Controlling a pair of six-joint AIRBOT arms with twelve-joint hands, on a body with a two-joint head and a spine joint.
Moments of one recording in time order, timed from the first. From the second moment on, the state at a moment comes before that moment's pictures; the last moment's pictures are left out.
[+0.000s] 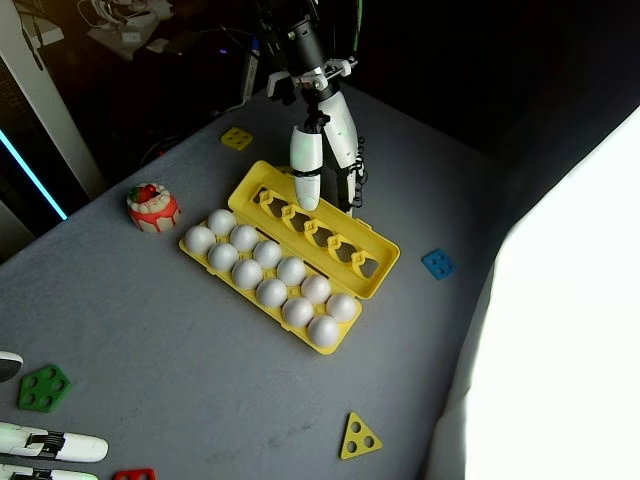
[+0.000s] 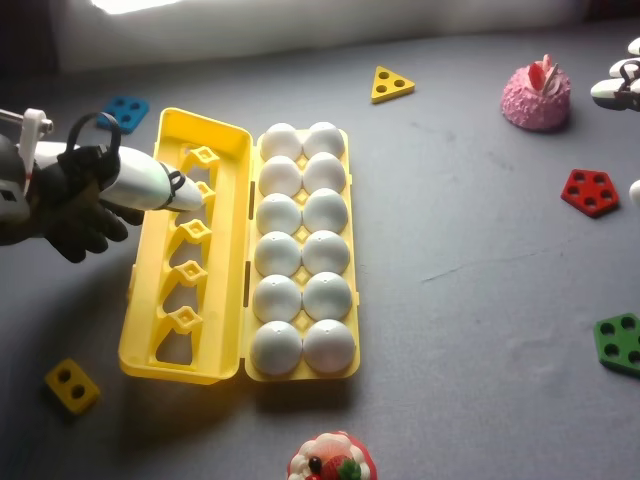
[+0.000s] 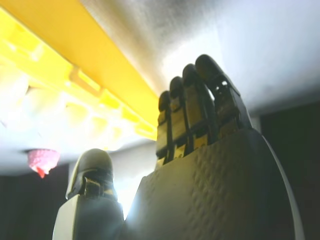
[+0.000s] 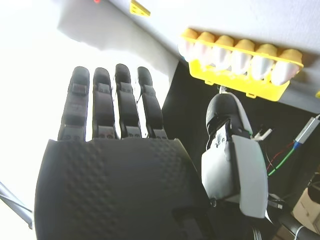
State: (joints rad) left arm 0.40 -0.97 1.03 0.65 0.79 -0.56; right arm -0.59 -0.65 0.95 -0.08 0.42 -0.92
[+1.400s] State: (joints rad) left arm 0.27 -0.98 1.02 0.61 0.76 -0.52; right arm -0.55 -0.66 0.95 -0.02 0.40 -0.97
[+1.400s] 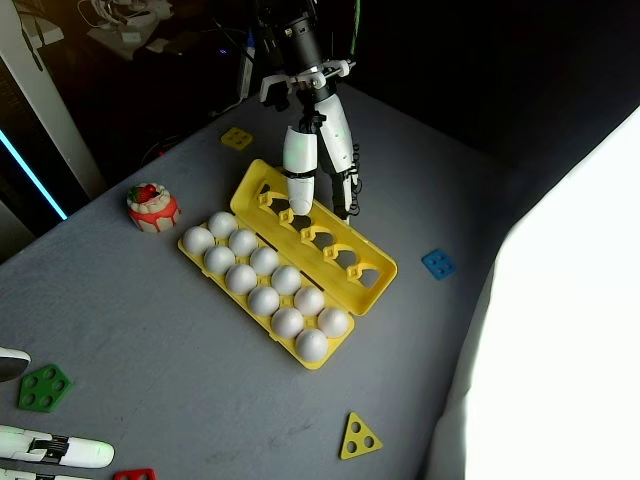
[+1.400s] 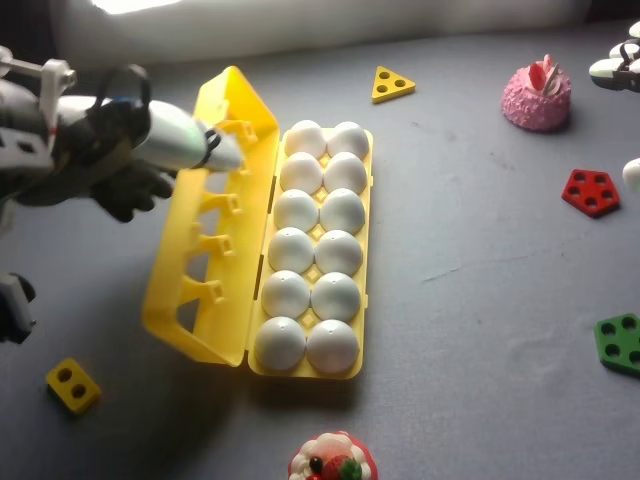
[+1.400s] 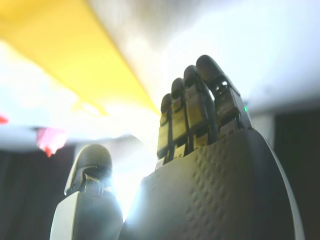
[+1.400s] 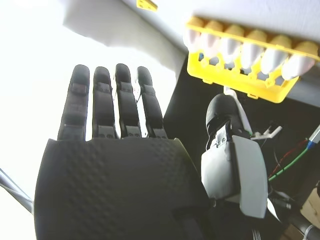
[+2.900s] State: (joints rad) left arm 0.25 -1.02 0.79 0.64 0.70 -0.37; right arm -0.55 -0.66 0.95 -0.02 0.41 -0.97
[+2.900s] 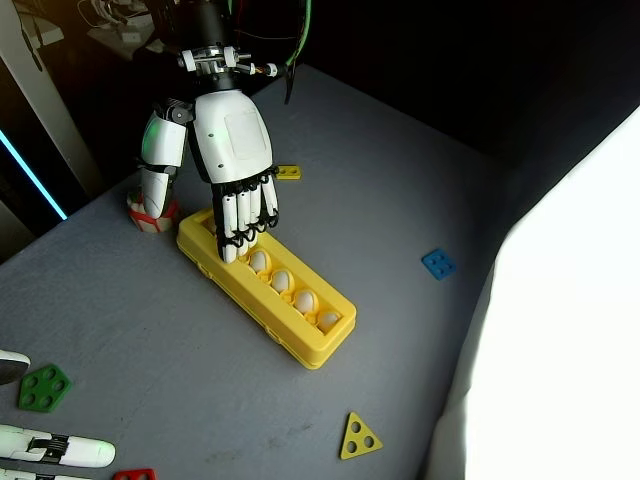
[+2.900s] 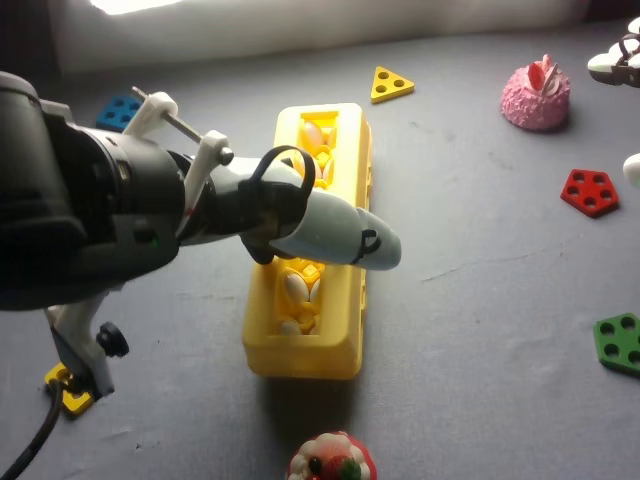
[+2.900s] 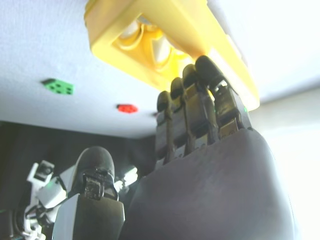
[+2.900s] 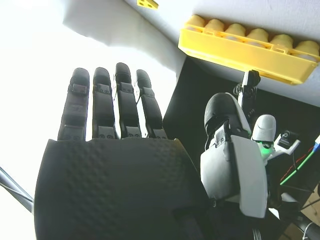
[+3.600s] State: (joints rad) left arm 0.05 -1.01 0.85 0.67 0.72 0.01; right arm -0.55 -0.66 0.95 -0.02 0.41 -0.97
